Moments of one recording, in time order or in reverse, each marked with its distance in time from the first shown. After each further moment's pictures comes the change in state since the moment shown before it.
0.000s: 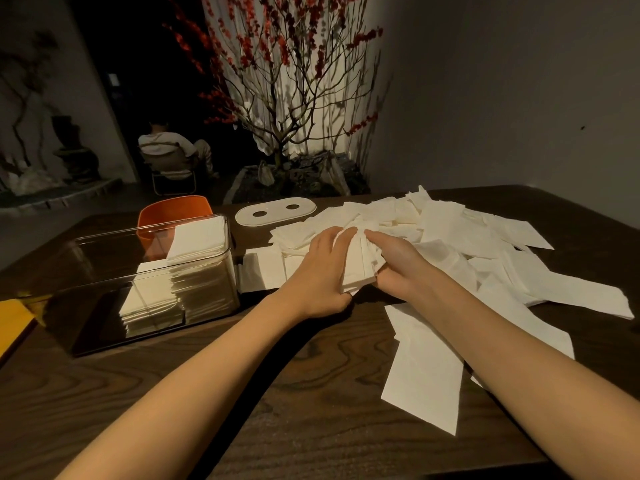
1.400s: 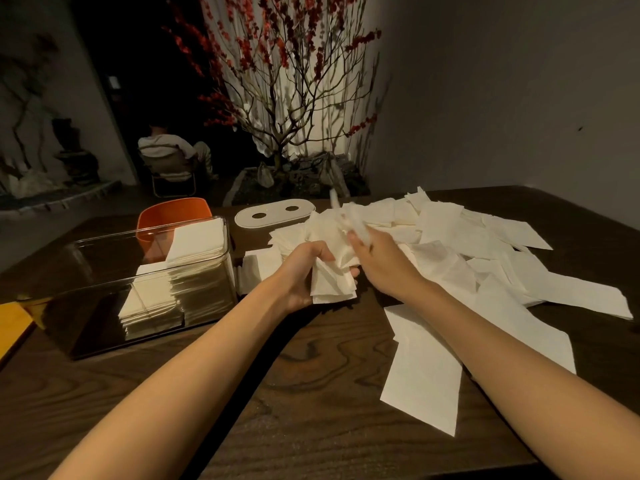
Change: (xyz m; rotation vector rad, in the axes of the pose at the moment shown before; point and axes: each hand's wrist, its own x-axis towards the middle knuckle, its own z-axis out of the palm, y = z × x) left_hand -0.004 0.025 -0.036 -1.470 -0.050 -0.819; right_hand 0.001 0.010 -0.006 -1.174 -0.084 -0.698
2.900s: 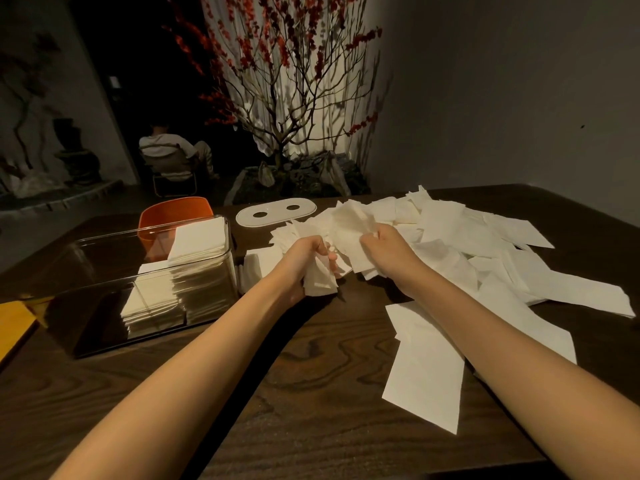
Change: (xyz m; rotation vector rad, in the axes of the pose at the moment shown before) left_hand 0.014 0.001 -0.009 0.015 0.115 0.075; right_hand 0.008 -0.009 -0.008 0.232 0.007 0.299
